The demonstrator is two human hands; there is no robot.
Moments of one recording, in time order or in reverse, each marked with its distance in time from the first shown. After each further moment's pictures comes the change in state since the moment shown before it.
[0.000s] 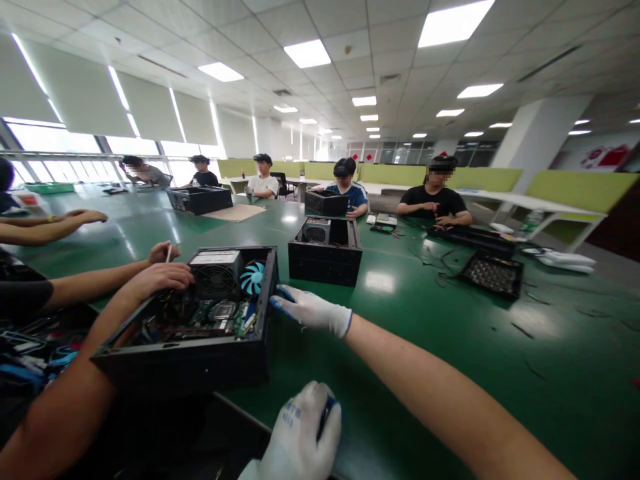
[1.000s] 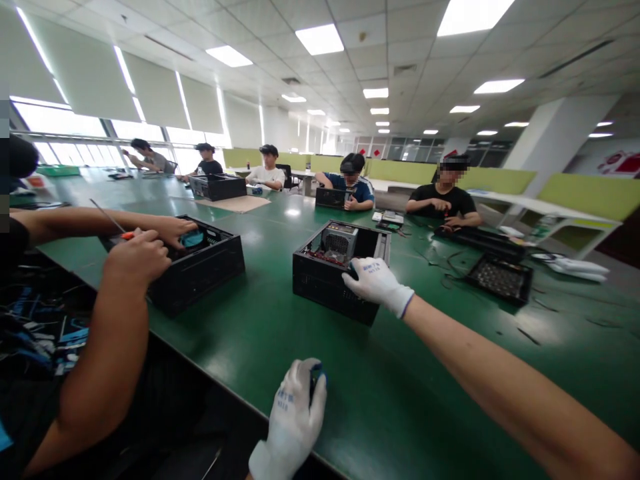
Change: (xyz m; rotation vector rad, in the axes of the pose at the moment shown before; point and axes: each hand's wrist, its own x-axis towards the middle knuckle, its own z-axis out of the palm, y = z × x) left_hand 0.007 -0.029 0.045 -0.124 0.305 -0.204; right_hand -0.040 0.054 -0.096 -0.893 0.109 0.285
